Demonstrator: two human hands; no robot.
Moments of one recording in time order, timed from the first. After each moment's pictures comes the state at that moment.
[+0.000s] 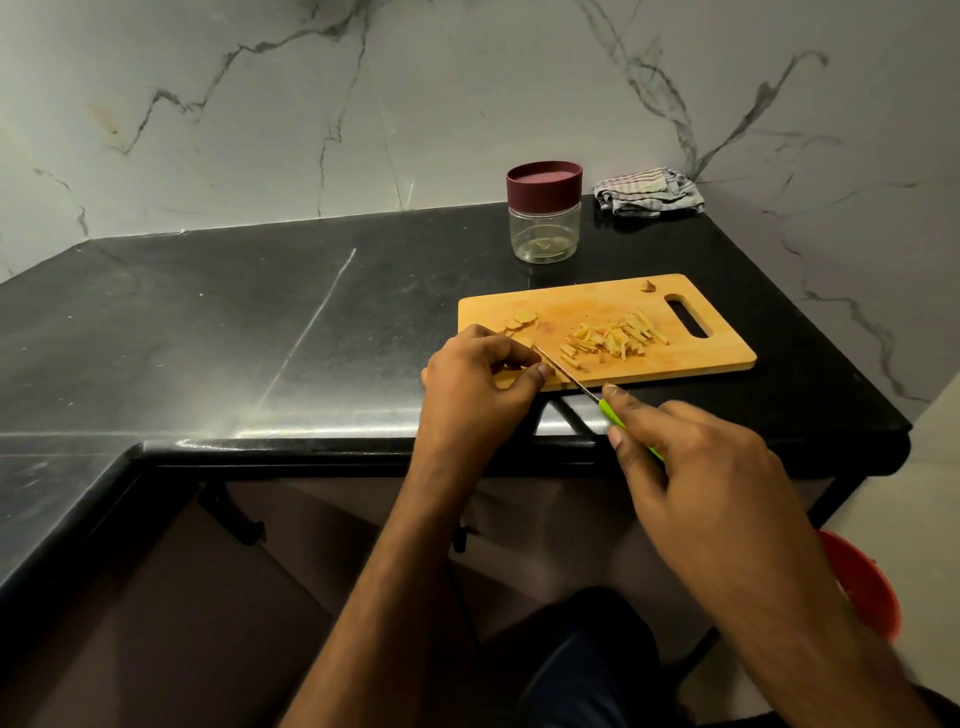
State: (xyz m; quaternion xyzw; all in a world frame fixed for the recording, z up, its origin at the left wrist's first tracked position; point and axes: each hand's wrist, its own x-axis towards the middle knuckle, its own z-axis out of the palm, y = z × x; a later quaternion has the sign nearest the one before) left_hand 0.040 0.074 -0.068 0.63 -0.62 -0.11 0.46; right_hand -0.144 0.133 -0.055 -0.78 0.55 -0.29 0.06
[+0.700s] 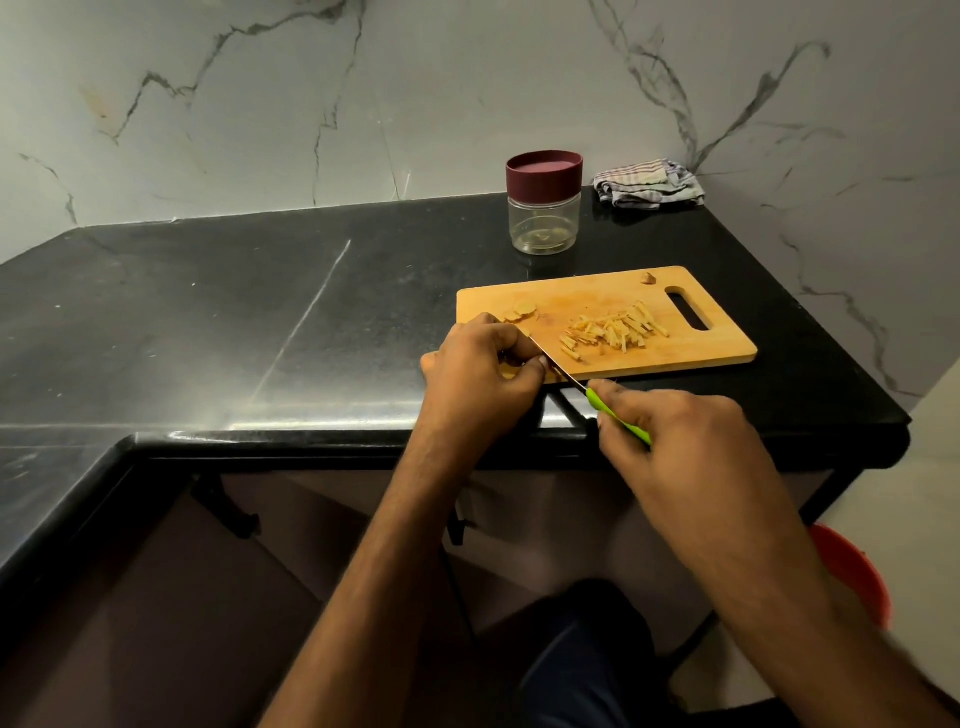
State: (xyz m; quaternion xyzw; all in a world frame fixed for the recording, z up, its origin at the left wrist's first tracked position) left_hand 0.039 0.073 -0.057 0.65 -0.63 -0.14 0.39; right_hand -0.136 0.122 -0.046 -0.78 0.55 -0.28 0.11
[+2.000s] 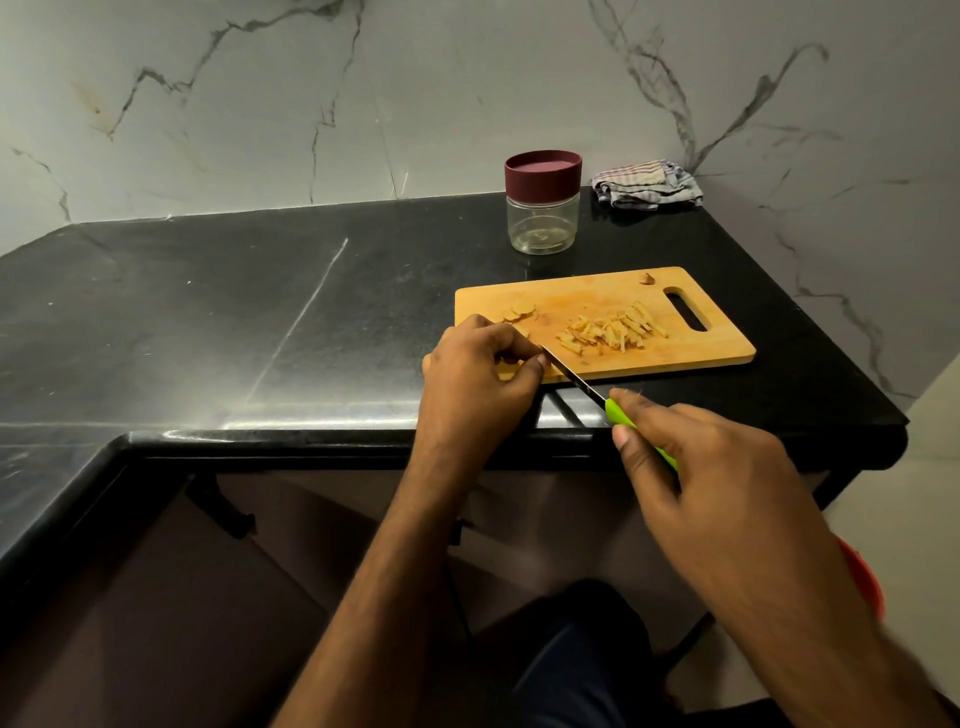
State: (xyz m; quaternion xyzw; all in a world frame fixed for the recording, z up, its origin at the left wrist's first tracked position) left_hand 0.038 0.074 -0.066 0.64 -0.62 -0.11 0.44; right_hand -0.149 0.137 -0.057 -0.78 0.53 -0.32 0.07
